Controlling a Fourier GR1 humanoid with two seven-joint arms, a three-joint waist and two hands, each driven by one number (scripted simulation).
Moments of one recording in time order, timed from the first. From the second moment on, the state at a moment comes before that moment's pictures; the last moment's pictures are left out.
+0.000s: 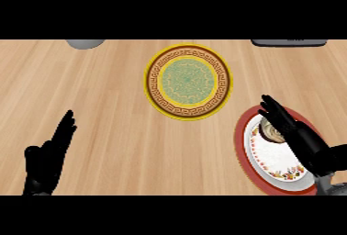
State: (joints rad) left arm 0.07 0.52 -0.33 -1.66 0.22 0.44 0.18; right arm -0.06 -0.54 0.28 -1.61 -0.36 0.07 -0.02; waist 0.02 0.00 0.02
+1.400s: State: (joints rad) left arm -0.16 0.41 -0.17 -1.39 0.27 0.22 0.10; right arm 0.07 -0.57 -0.03 -1.45 -0.11 -0.06 -0.32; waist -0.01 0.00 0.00
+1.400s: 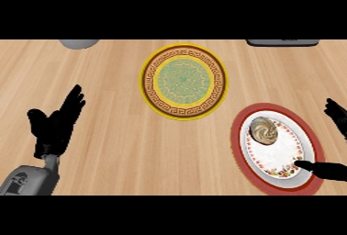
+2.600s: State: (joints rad) left arm -0.17 0.35 -0.08 -1.40 0.19 0.14 0.14; right arm -0.08 -0.63 0.10 -1.56 0.20 0.18 0.22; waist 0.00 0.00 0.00
